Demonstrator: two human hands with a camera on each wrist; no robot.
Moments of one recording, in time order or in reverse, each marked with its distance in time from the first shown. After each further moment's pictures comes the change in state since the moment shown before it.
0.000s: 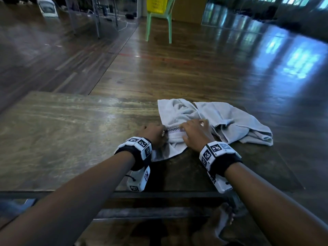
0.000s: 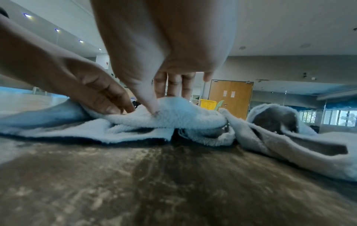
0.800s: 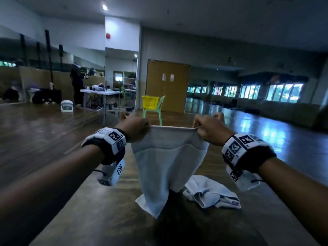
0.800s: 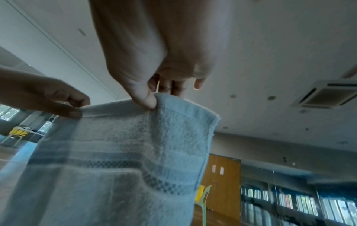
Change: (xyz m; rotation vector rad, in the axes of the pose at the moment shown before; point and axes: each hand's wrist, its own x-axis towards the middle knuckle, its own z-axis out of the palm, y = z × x) left_hand -0.140 0.057 -0.332 0.280 0.581 0.184; right_hand -0.113 0.026 -0.348 0.061 0.458 -0.022
